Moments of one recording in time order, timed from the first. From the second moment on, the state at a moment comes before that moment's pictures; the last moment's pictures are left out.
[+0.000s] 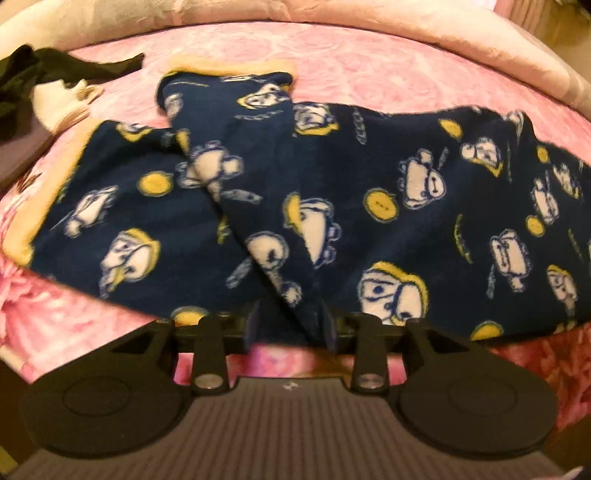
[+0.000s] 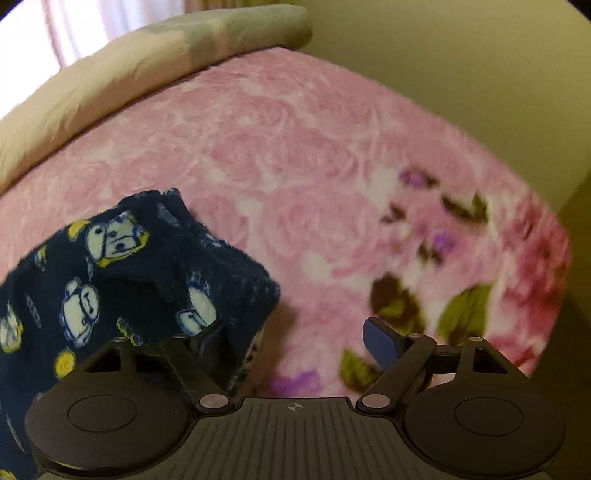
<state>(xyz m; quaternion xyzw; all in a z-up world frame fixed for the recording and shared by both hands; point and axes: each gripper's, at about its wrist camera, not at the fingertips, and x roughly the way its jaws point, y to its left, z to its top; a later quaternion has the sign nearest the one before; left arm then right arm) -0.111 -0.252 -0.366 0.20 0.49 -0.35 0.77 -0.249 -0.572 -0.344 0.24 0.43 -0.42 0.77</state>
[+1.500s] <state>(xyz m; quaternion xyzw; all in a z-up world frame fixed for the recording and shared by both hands) 0.073 -0.092 -0.332 -0.14 0.49 -0.04 0.86 -0.091 -0.409 -0.362 0.36 0.43 -0.19 0.80</state>
